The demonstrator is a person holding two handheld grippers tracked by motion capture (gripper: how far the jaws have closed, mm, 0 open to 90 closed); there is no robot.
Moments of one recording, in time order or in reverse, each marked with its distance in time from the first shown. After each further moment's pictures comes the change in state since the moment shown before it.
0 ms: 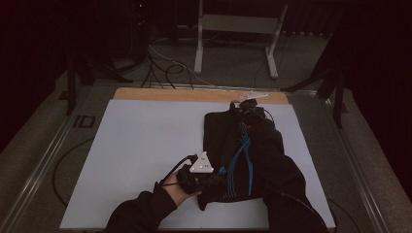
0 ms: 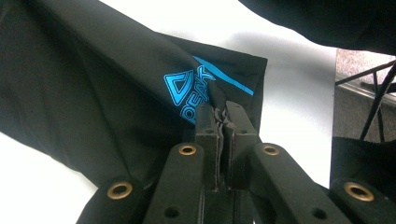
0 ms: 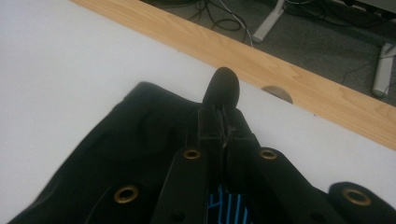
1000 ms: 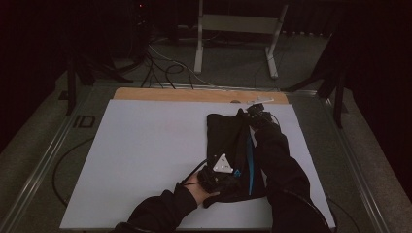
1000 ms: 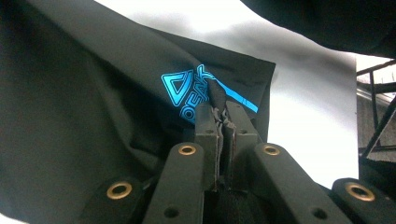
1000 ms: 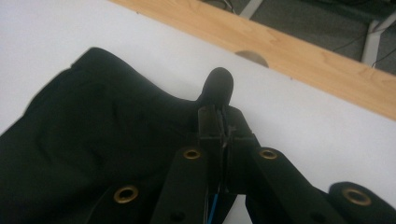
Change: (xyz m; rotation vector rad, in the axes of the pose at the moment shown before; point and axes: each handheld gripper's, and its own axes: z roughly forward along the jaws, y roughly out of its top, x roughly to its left) left arm -0.004 0.009 0.065 0.055 -0.039 -0.020; right arm -0.031 -0.032 0.022 0.057 -0.037 0.028
